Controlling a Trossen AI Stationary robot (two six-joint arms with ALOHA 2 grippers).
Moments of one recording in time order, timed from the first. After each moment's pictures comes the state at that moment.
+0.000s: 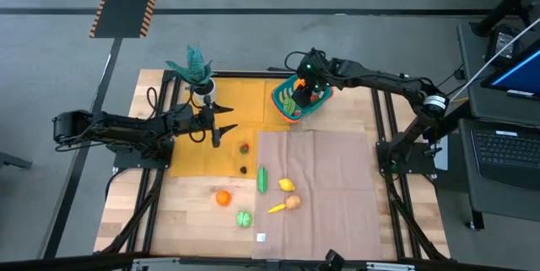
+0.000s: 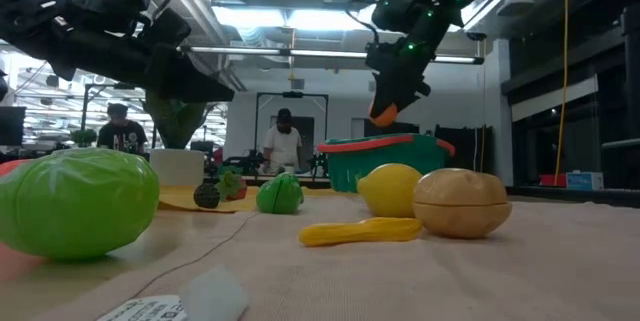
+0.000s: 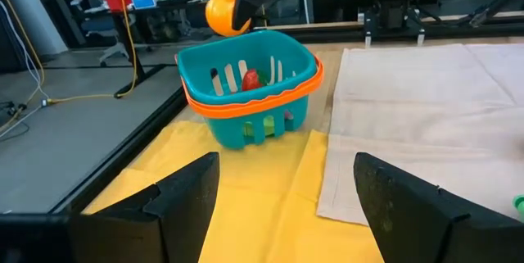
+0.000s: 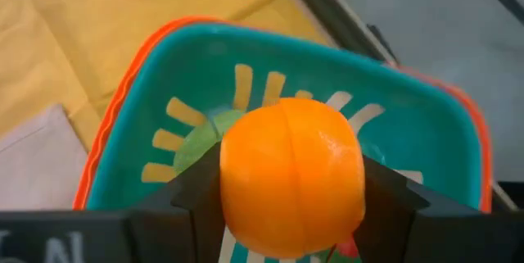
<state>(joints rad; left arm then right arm) 0.33 1.00 0.14 0.66 -0.02 0.13 -0.53 1.67 1.30 -0.59 0.05 0.06</state>
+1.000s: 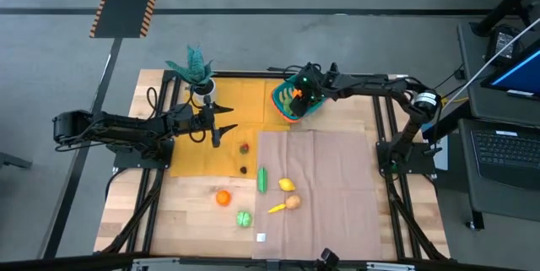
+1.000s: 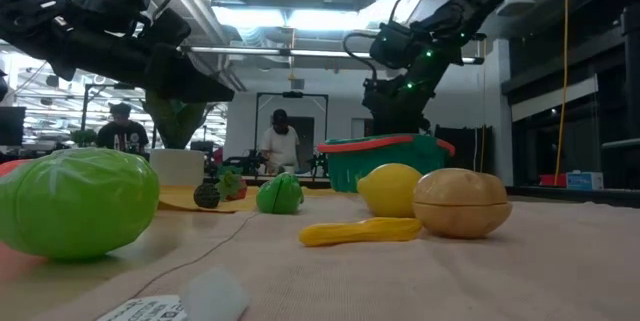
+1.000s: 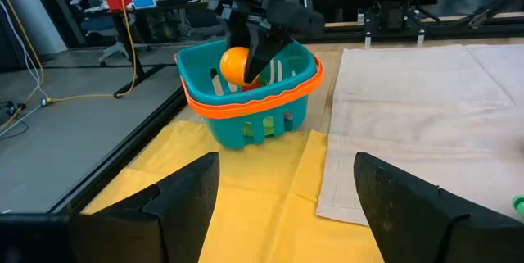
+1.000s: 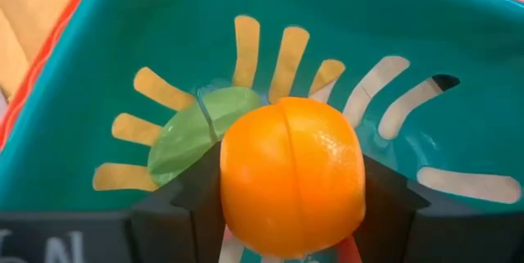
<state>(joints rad) 0.33 1.00 0.14 0.66 -0.02 0.13 -0.53 1.75 1.11 -0.32 0.05 0.07</state>
